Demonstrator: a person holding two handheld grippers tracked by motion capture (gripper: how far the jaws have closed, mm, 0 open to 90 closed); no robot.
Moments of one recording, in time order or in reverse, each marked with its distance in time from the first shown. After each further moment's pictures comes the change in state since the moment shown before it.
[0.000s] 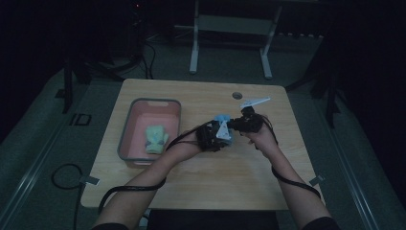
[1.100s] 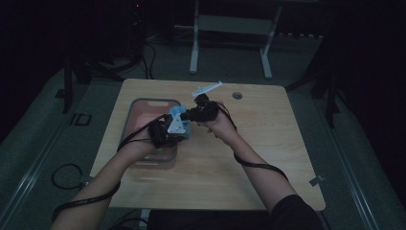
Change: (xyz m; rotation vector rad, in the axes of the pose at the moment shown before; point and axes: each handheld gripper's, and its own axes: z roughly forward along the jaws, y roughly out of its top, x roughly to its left) left arm 0.019 -0.083 -0.100 0.092 0.122 -0.090; right arm 0.079 0.086 0.089 0.015 0.151 -0.126
